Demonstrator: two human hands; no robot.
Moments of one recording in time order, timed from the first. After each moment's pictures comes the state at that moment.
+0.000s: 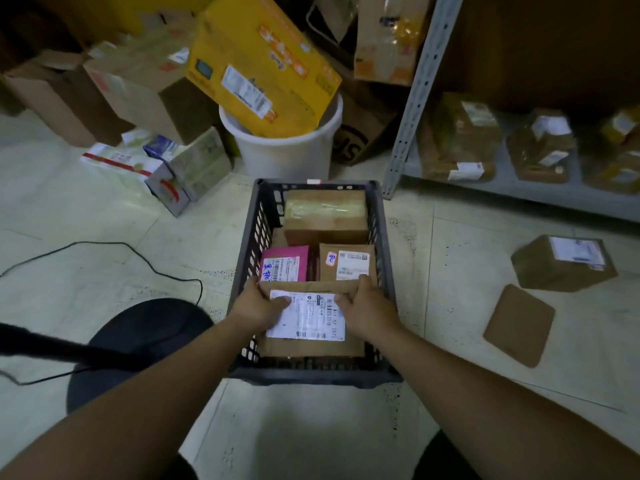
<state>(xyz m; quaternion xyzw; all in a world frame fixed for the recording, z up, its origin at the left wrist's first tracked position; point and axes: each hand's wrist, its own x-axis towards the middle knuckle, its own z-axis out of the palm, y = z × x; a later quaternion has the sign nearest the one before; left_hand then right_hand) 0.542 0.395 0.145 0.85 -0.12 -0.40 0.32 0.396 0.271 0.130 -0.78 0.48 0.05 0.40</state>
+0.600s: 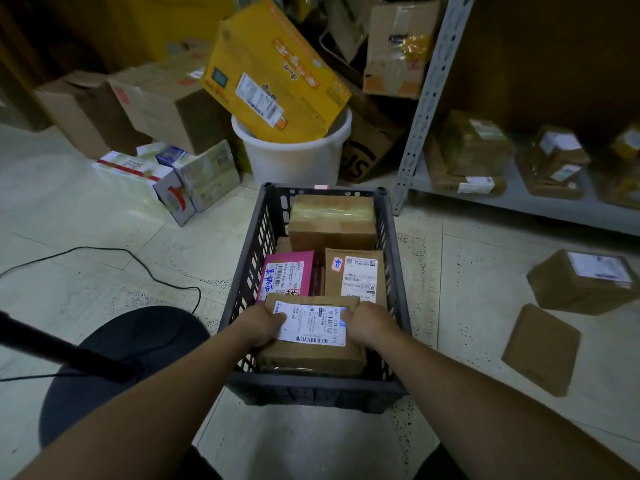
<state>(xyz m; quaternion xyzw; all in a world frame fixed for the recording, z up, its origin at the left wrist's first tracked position) 0.539 0.405 0.082 0.88 -0.18 -0.40 0.18 0.399 0.274 0.075 -0.81 0.46 0.15 0.34</state>
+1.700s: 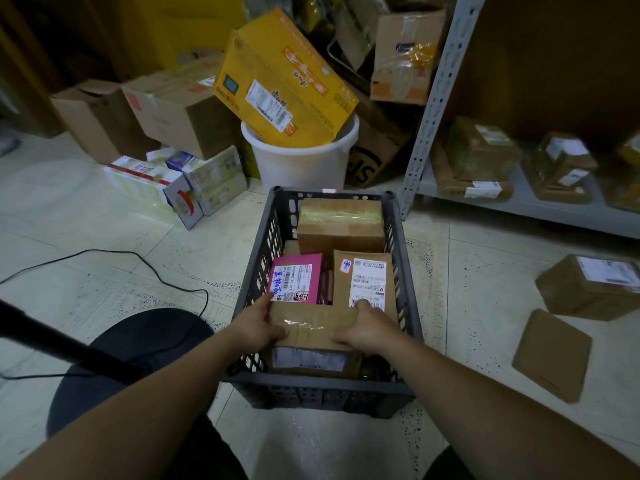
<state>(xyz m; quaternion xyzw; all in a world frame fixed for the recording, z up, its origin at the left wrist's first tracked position) 0.565 0.432 0.061 0.83 -0.25 -0.41 0.28 0.400 0.281 0.065 -0.79 0.43 0.13 0.42</state>
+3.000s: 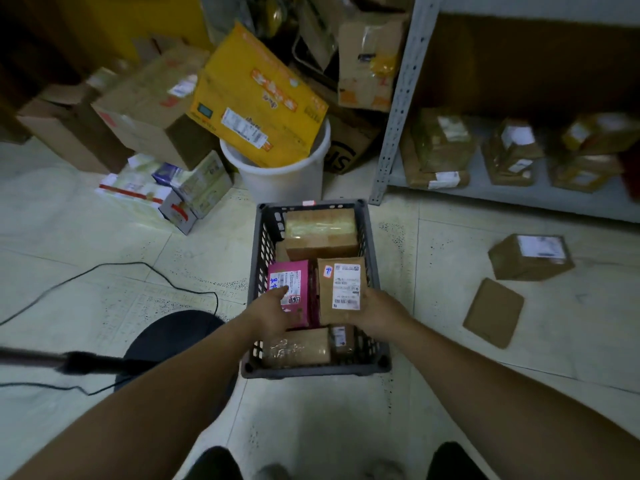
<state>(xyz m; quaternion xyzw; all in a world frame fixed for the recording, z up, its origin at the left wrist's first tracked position) 0.544 0.386 0.256 0.81 -0.30 -0.48 0.14 0.366 0.258 0.247 -0.74 0.44 0.15 0.48</state>
